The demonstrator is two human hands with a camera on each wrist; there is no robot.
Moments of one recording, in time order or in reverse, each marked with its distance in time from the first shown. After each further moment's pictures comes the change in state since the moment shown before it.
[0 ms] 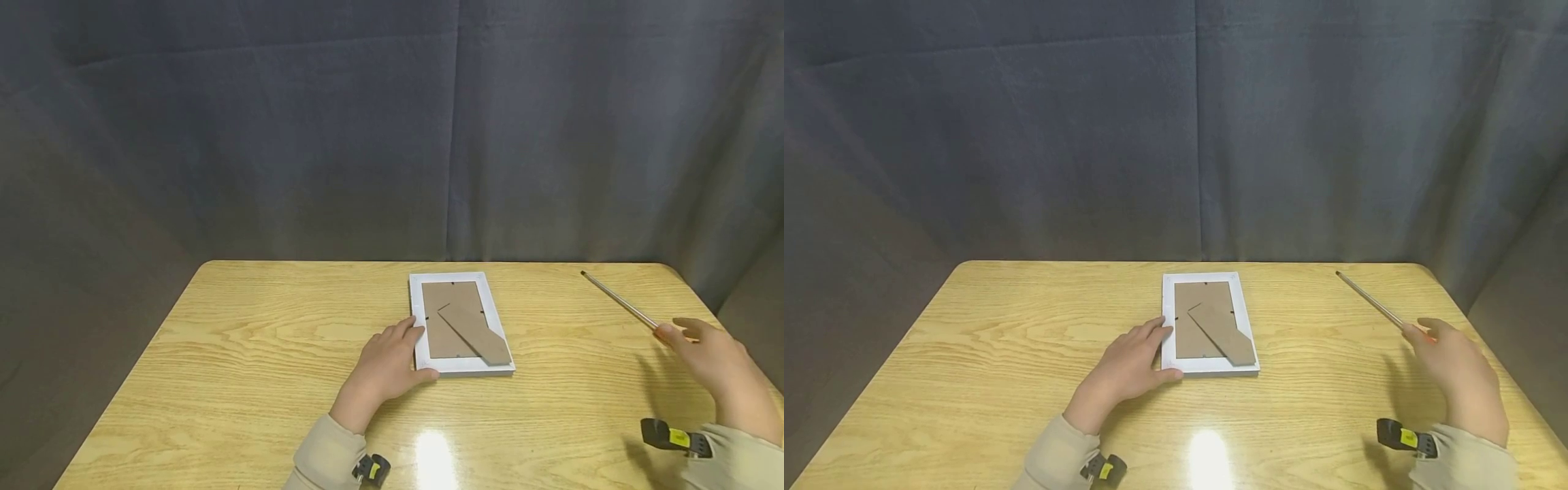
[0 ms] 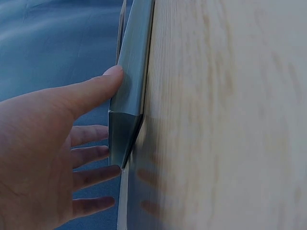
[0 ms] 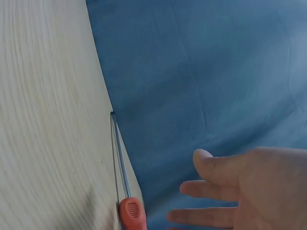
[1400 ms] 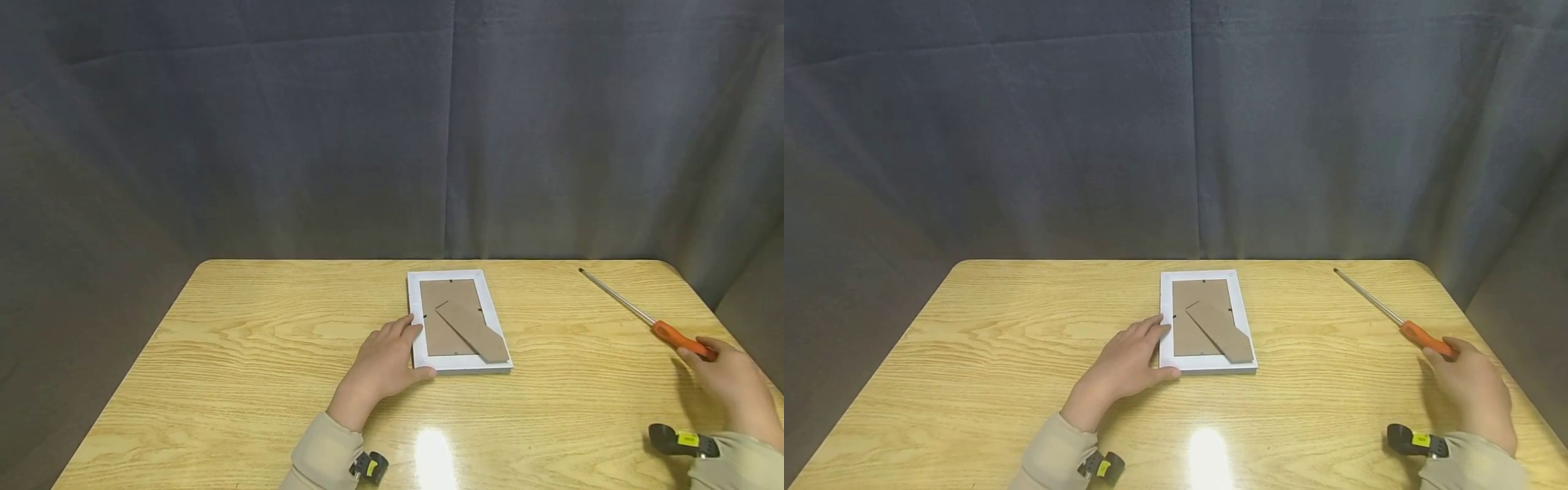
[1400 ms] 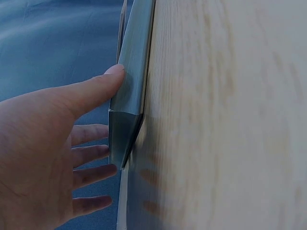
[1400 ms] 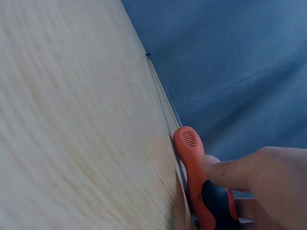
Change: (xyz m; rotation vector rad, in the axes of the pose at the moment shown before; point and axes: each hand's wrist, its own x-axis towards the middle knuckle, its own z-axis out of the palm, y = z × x) left_hand 0.000 -0.001 0.000 0.005 -0.003 0.014; right_hand 0.008 0.059 0.030 0.034 0.164 0.071
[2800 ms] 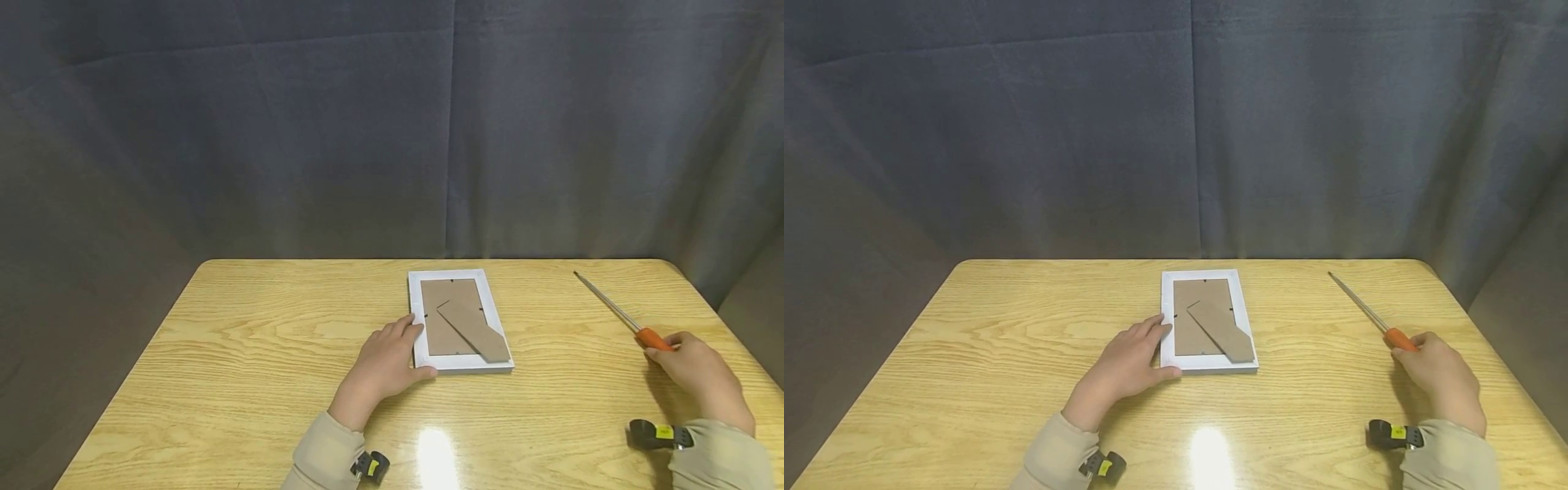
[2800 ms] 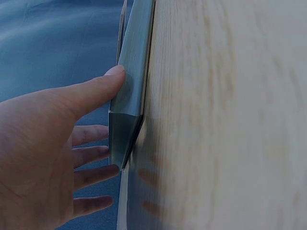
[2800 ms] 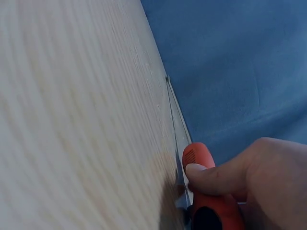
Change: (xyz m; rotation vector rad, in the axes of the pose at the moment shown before) left_hand -0.001 0.001 0.000 0.003 -0.018 -0.013; right_hand 0.008 -0.030 0.000 -0.027 -0.317 0.012
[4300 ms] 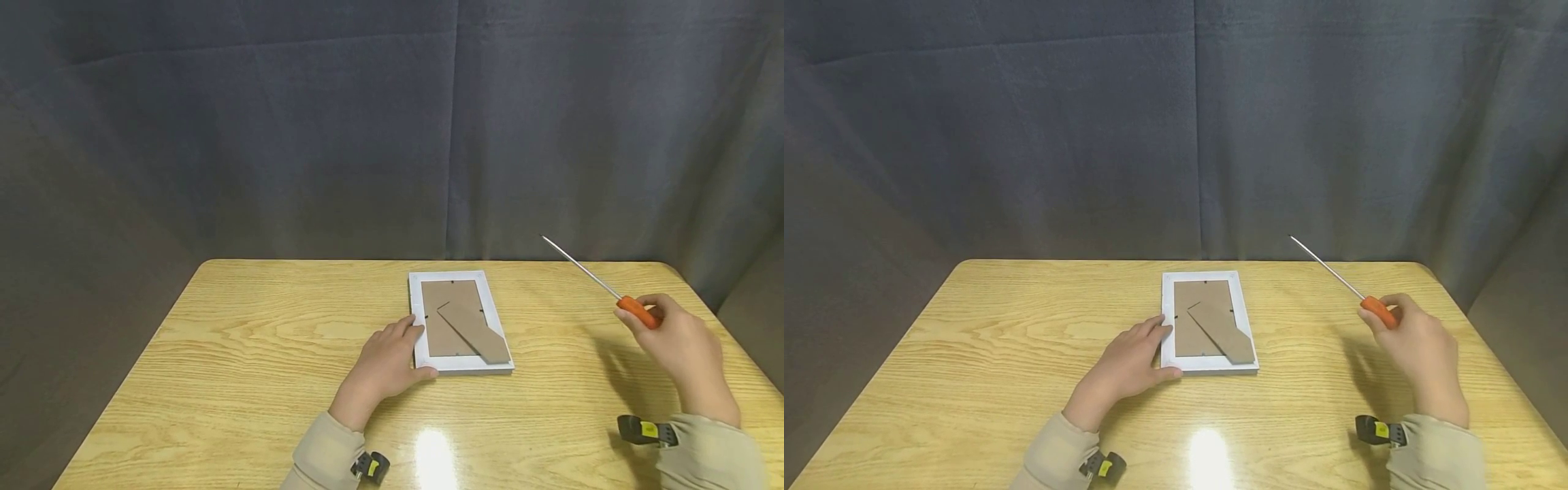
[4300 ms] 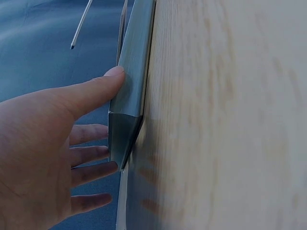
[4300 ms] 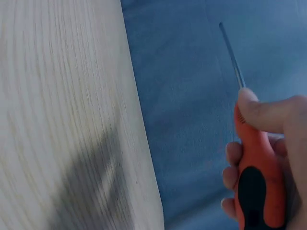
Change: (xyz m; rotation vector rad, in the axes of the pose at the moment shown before) left_hand 0.001 0.000 0.001 -0.011 0.031 0.015; right_hand -0.014 -0.062 -0.005 -0.007 0.506 -0.249
